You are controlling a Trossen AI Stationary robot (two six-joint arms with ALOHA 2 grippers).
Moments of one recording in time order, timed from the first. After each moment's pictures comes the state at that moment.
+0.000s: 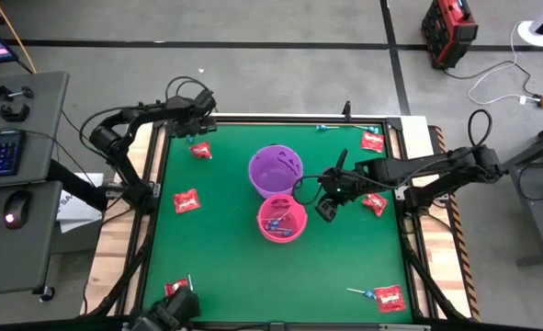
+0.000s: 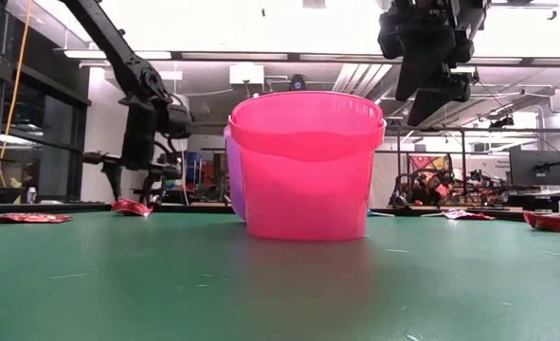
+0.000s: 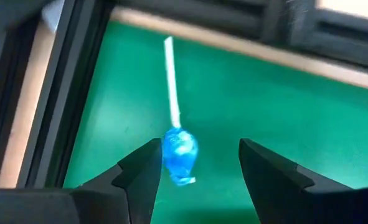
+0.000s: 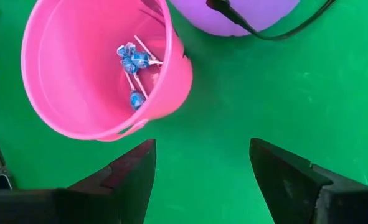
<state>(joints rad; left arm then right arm) 0.96 1.74 1.03 -0.74 -0.37 -0.86 0.07 1.32 1.01 -0.74 0.01 0.72</state>
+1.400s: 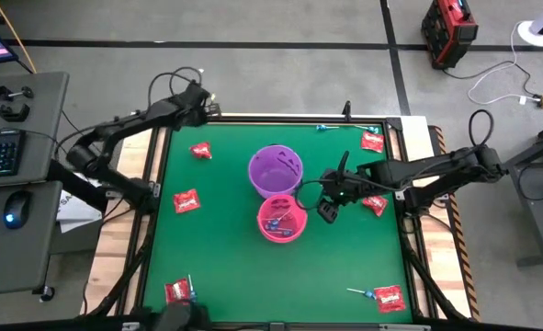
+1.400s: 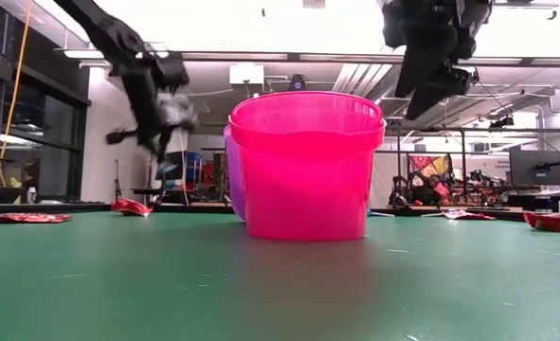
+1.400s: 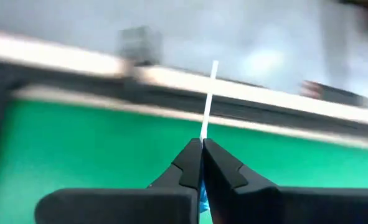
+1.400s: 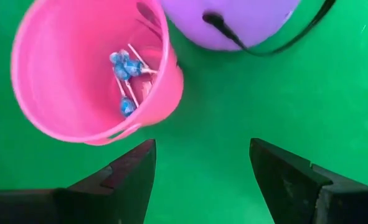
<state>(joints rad) 0.89 1.45 0.97 -0.48 -0.26 -0.75 0.11 1.29 1.01 -0.74 0.12 0.69</state>
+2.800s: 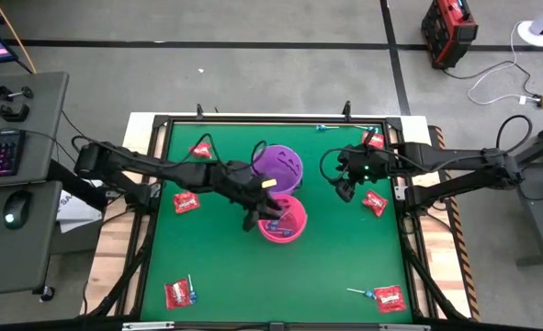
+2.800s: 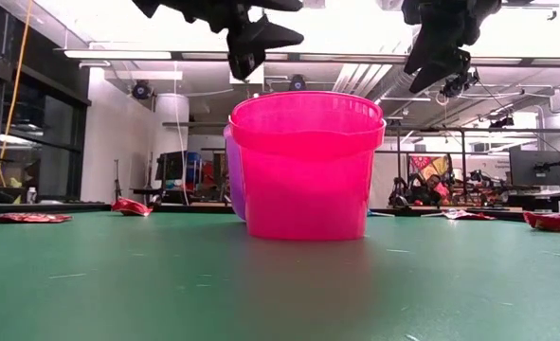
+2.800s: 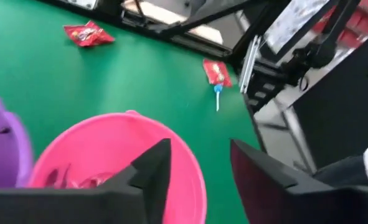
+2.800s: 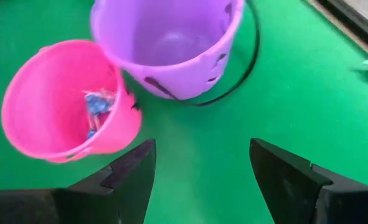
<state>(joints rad) -0.04 1.52 1.06 -0.01 0.26 -0.33 -0.05 1.07 1.01 -0.83 0.14 0.44</state>
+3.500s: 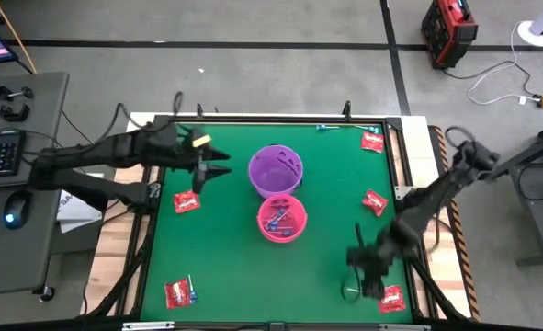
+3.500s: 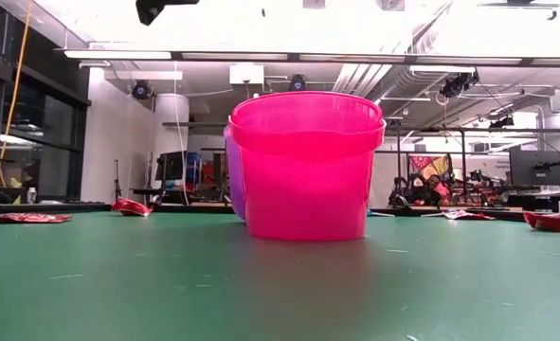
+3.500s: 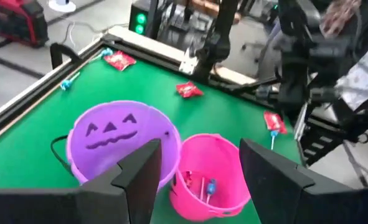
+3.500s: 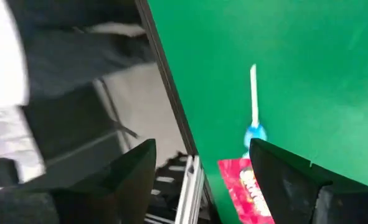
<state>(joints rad) 0.09 0.94 1.04 -0.49 0.00 -0.30 0.76 1.37 0.88 -0.53 -0.34 1.20</state>
